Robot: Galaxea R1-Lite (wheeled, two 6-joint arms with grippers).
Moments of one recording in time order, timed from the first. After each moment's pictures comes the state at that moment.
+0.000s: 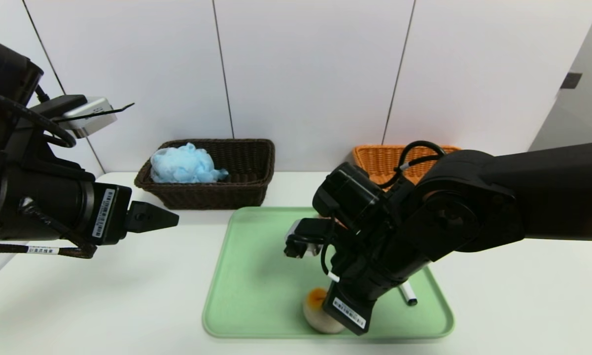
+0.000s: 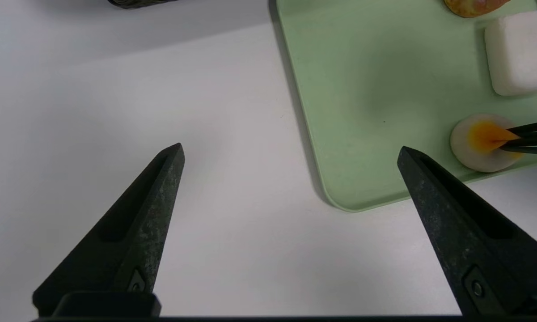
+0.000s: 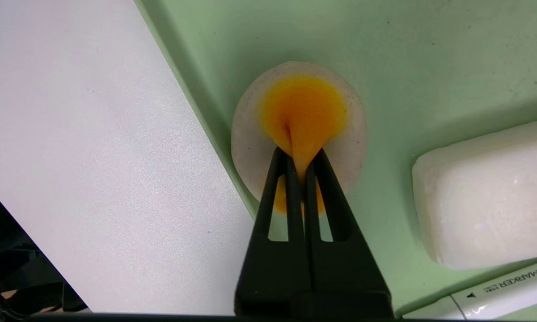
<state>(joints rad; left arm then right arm) -0.48 1.33 -1.25 0.62 0.13 -0.21 0.82 1.95 -1.44 0.64 0.11 -0.30</state>
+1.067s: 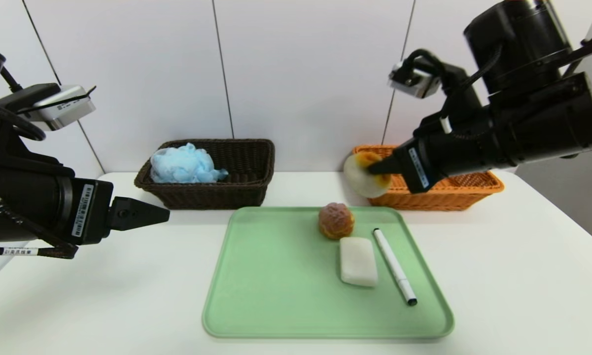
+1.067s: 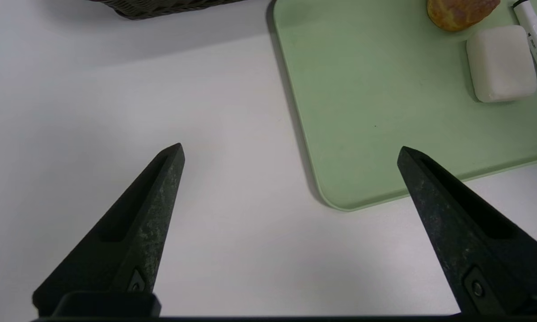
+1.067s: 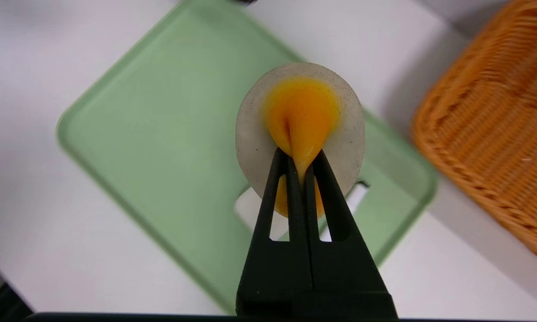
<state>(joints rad) -0.48 1.28 -1.25 0.62 0.13 -0.22 0.55 1.66 -1.56 0.49 0.10 -0.12</state>
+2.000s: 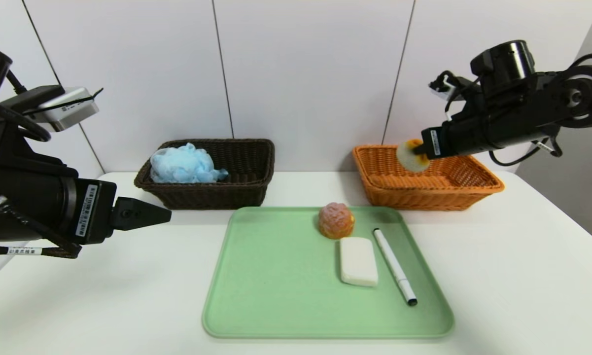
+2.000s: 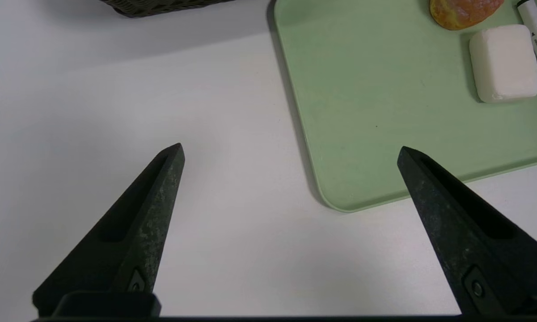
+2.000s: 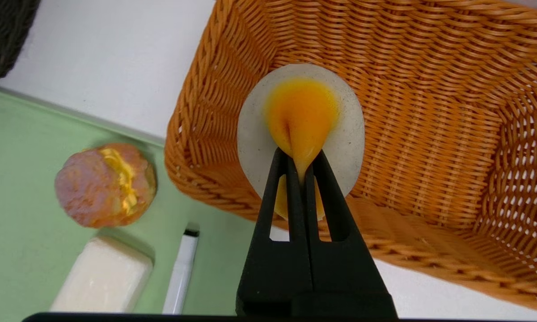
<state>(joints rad) -0.48 1.29 -1.25 0.62 0.13 -0.22 0.19 1.93 -1.69 0.41 0.11 -0.07</state>
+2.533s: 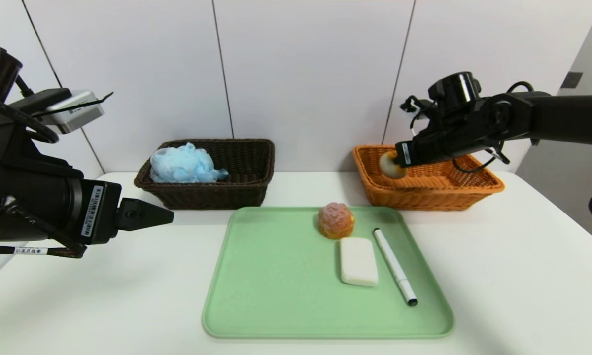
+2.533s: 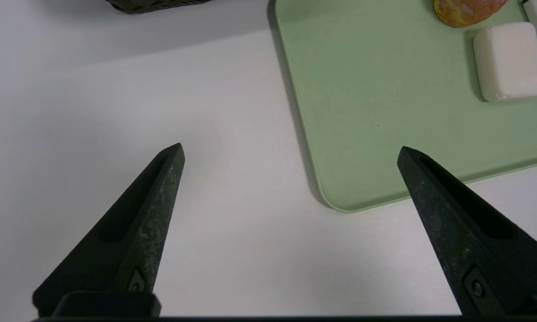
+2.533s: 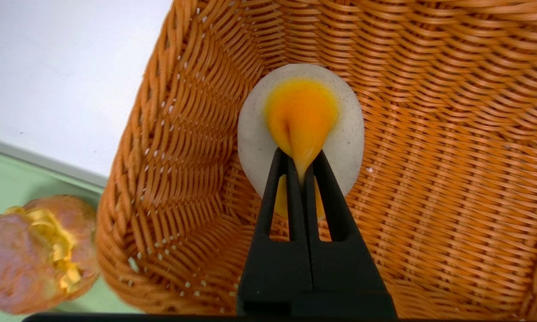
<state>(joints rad) -0.48 1.30 -1.25 0.62 0.13 -0.23 0.18 2.17 -1.88 0.41 0.11 -0.07</state>
